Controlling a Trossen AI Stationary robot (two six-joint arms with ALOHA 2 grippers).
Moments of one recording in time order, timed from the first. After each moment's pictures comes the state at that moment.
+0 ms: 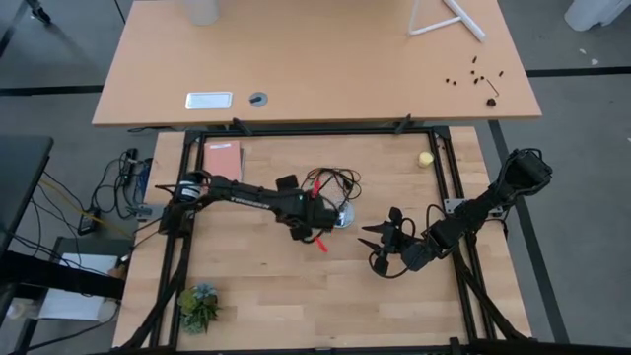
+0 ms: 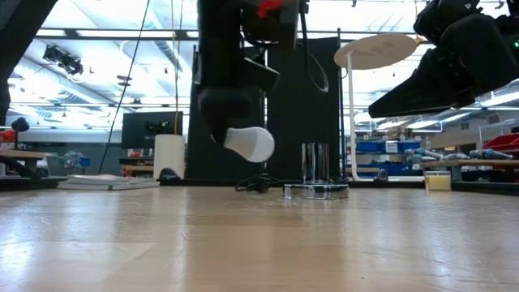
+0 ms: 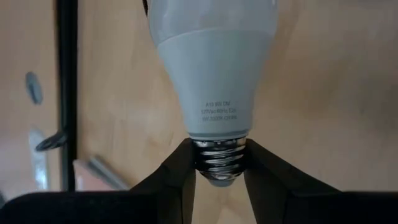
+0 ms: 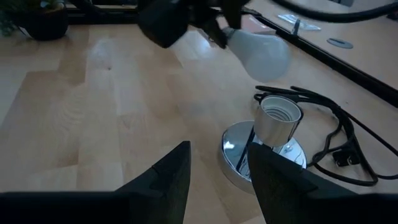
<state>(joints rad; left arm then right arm) -0.08 2.04 1.67 -1.25 -0.56 -0.39 0.58 1.39 0.43 0.37 0.89 0.40</state>
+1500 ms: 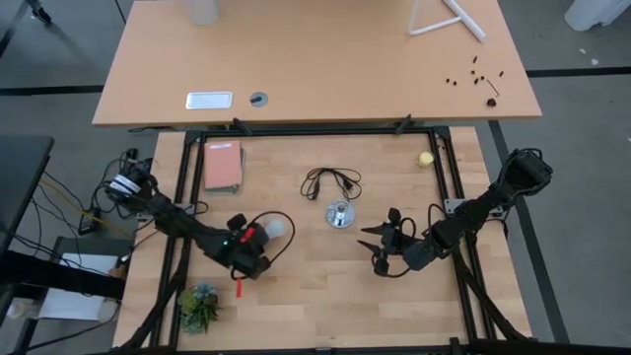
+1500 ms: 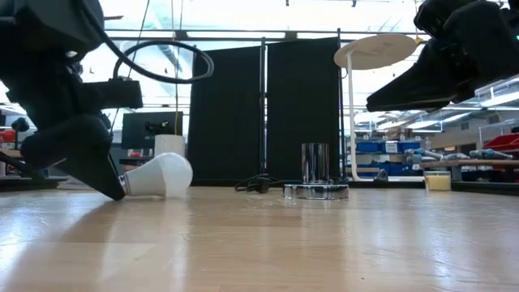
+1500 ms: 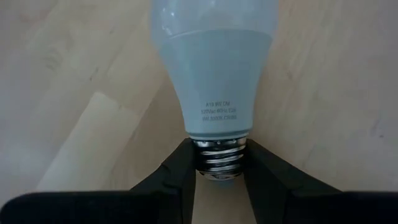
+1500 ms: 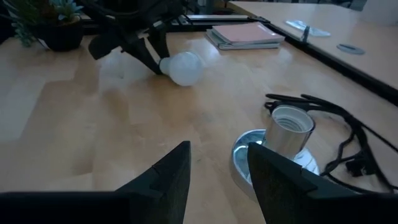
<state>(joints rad) -0.49 1.57 0.66 -0.45 -0.59 -0.93 0.58 1.39 0.43 0.43 0.87 0.36</state>
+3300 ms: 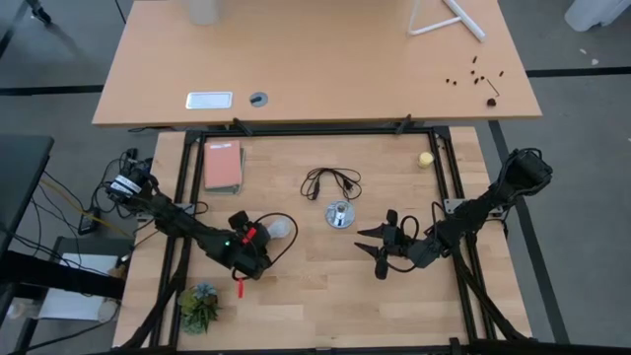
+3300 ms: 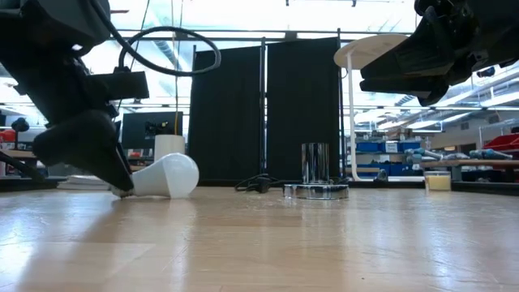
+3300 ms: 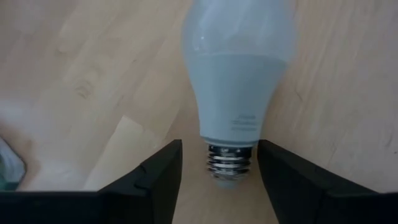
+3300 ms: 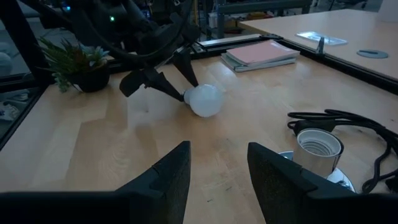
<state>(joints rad) -0.49 1.57 0.70 -0.51 -0.67 -0.87 0.59 1.39 0.43 0.59 0.84 0.37</state>
